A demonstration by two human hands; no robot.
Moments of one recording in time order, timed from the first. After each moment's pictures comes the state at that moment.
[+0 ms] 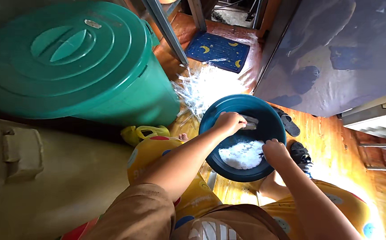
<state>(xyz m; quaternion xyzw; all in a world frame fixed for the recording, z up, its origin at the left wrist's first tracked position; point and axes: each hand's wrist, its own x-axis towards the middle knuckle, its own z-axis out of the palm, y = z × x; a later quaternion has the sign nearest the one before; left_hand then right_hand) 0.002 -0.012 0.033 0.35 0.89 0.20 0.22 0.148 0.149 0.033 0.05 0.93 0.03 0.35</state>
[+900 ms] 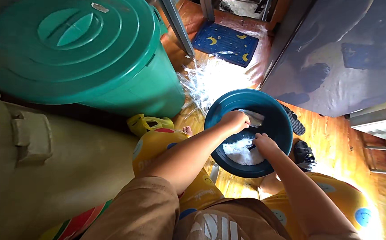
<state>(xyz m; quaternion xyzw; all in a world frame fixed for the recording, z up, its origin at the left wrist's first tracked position) 0.003 -0.014 0.027 0.38 0.87 0.15 0.28 0.115 0.139 -0.034 -0.03 0.93 -0.04 0.37</state>
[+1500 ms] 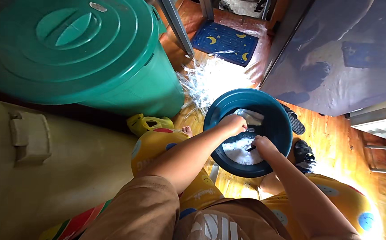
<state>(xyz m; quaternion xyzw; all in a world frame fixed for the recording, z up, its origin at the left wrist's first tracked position) 0.009 -0.015 0.010 0.37 0.86 0.13 0.31 0.123 0.142 -0.042 -0.02 0.93 -0.10 0.36</state>
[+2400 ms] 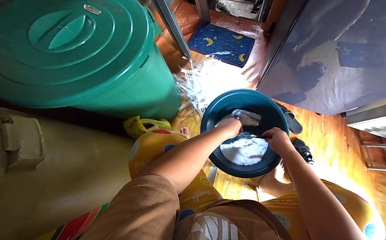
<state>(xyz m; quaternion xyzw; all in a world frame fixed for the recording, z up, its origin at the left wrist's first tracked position) 0.010 -0.008 -0.008 0.34 0.86 0.08 0.37 0.126 0.178 0.020 0.17 0.93 -0.24 0.23</state>
